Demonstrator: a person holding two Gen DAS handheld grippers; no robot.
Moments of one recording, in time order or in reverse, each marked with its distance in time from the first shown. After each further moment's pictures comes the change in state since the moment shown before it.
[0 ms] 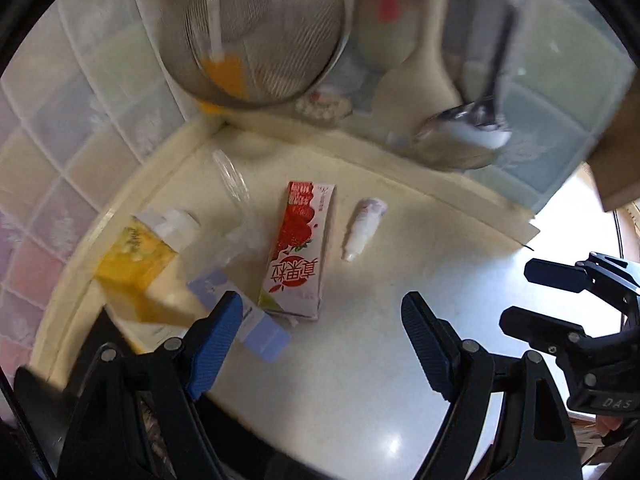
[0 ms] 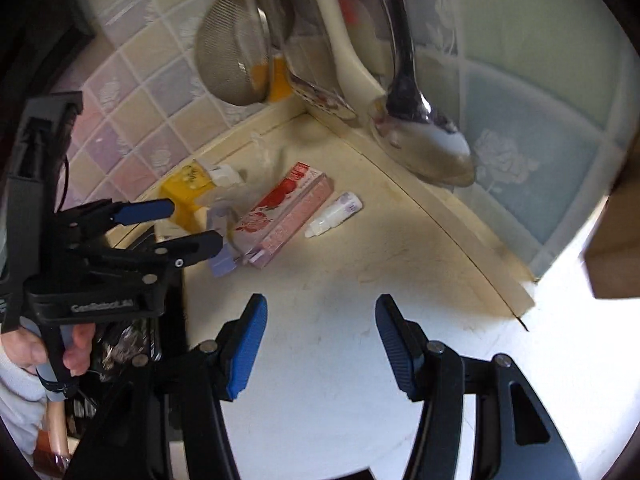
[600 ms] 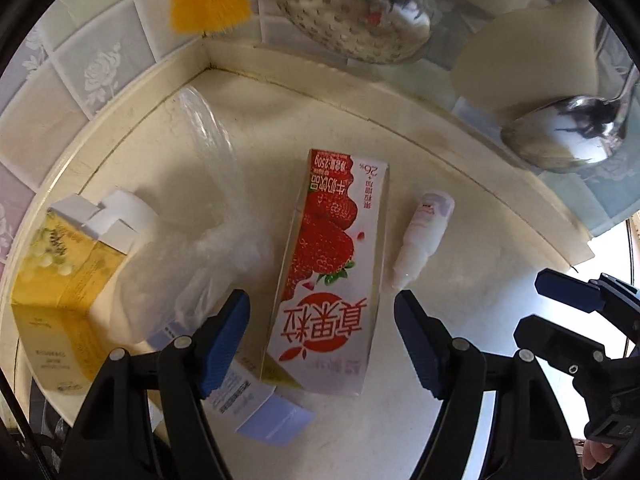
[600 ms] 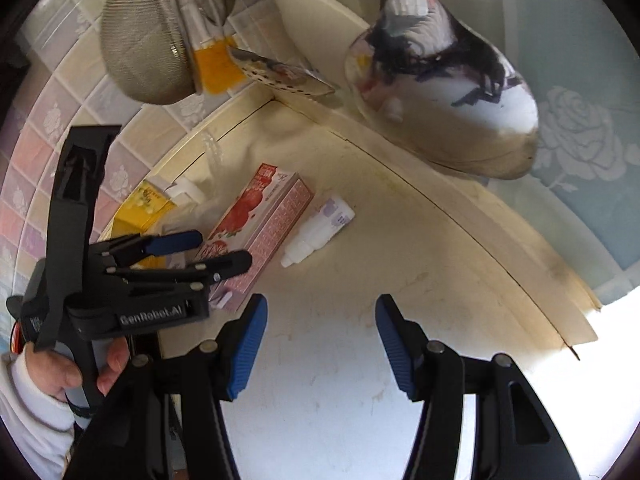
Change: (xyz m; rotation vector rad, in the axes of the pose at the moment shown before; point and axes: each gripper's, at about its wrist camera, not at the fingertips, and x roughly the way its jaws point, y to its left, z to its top) left arm 0.107 0.031 0.020 -0.063 0.129 -0.068; right arm 0.076 -0.016 0.027 0.135 0.050 0.007
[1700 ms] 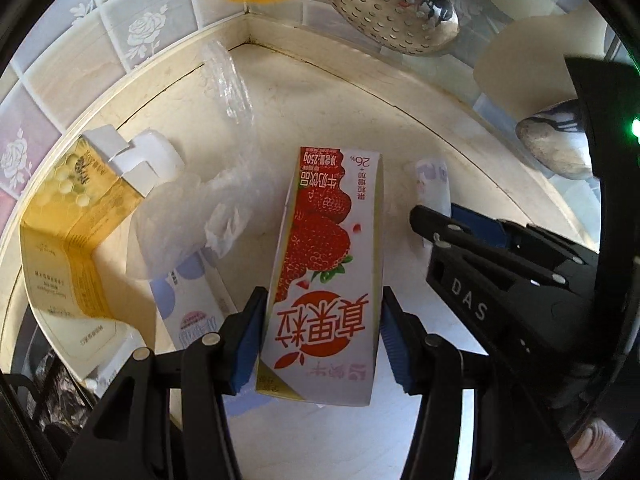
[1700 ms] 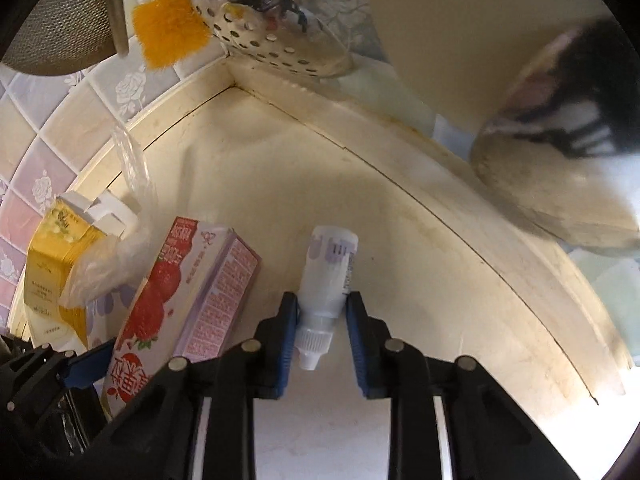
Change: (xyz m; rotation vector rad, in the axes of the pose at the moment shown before) left arm -0.008 -0.001 -0.027 -0.140 0.012 0.029; right arm 0.079 0.033 0.043 -0.010 0.013 -0.236
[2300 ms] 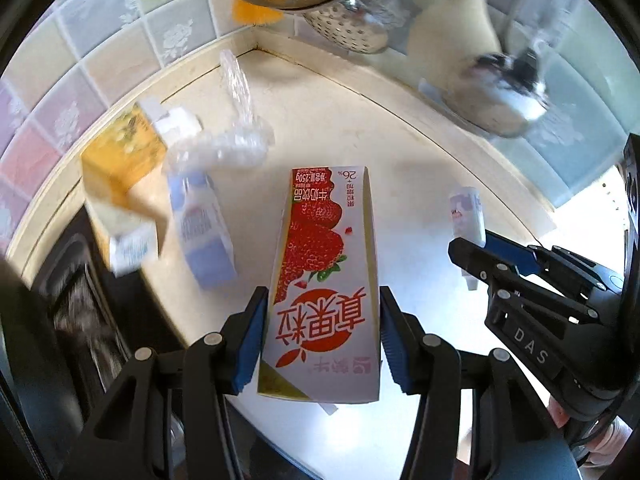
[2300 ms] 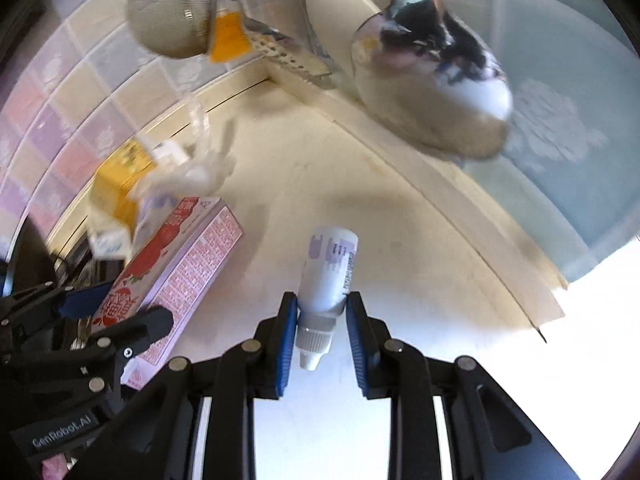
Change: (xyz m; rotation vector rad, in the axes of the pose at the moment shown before) left arm -0.065 -0.054 -0.067 -0.053 -0.028 0.061; right arm -0.090 -0.048 -0.076 -0.126 -0.003 0.120
